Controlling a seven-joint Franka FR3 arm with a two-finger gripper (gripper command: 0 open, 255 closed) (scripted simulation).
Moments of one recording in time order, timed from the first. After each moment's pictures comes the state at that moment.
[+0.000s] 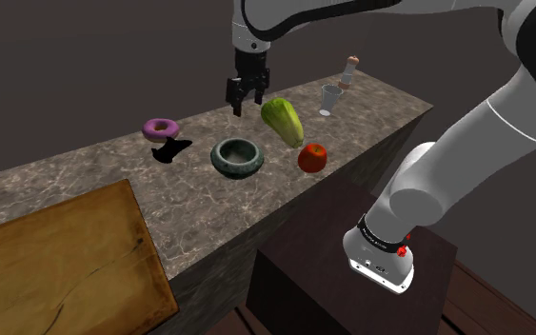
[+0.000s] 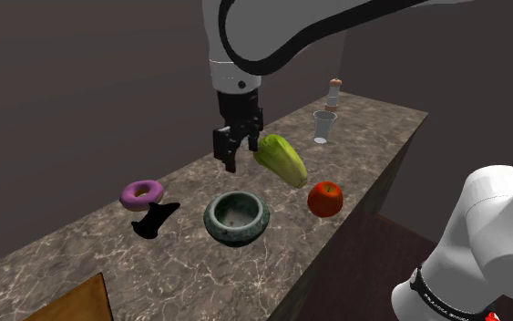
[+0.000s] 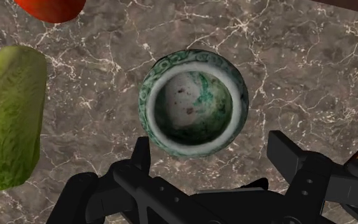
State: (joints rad) arm 0.06 -0.23 0.15 -2.16 0.04 1.90 0.11
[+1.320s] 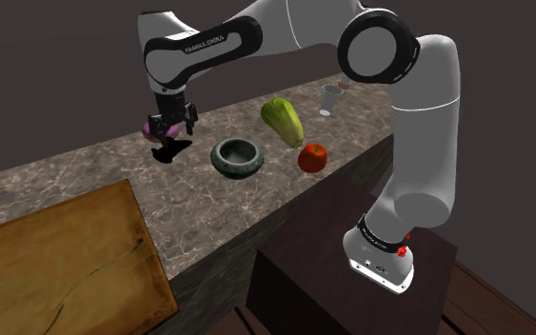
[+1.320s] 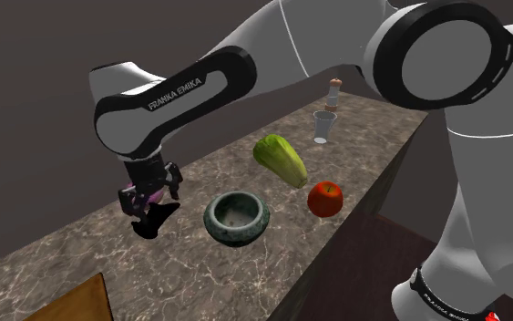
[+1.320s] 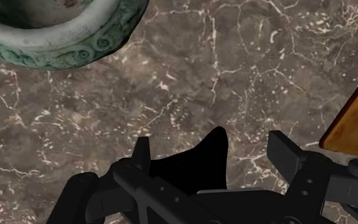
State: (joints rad) arm 0.17 0.52 0.22 -1.54 -0.04 1.98 0.32
